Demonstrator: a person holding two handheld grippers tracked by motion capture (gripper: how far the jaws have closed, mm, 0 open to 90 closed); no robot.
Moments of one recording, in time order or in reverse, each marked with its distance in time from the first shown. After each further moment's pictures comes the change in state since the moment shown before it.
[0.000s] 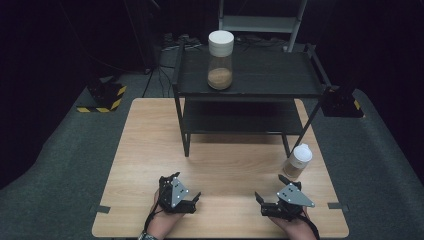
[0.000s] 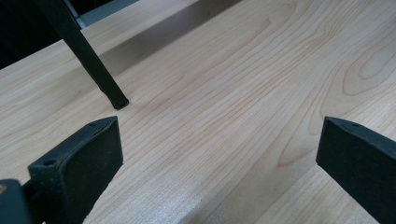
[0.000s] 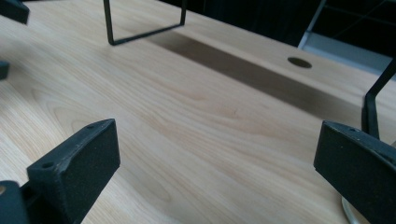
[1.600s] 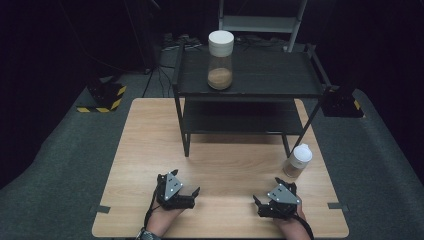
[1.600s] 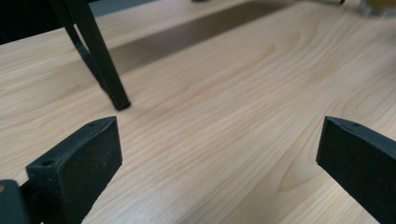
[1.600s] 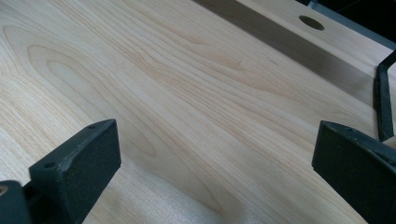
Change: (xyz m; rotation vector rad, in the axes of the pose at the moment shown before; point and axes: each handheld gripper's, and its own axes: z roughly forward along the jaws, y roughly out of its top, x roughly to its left) left arm 0.016 -0.004 0.002 -0.021 -0.027 -0.143; right arm 0.009 0.000 0.026 0.173 -0.032 -0.117
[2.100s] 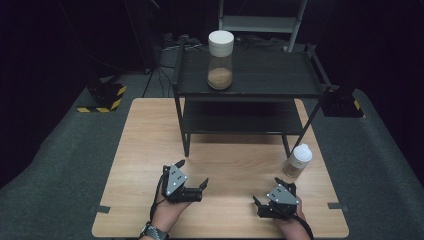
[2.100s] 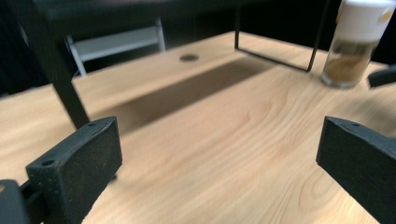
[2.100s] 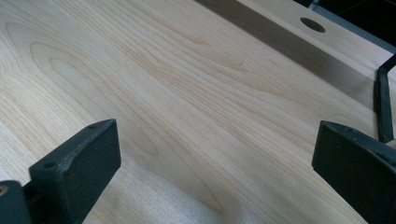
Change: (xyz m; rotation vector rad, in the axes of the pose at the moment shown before) left arm -0.004 0.022 -0.007 -0.148 -0.042 -0.048; right arm 0.001 0.000 0.000 0.000 0.001 -0.017
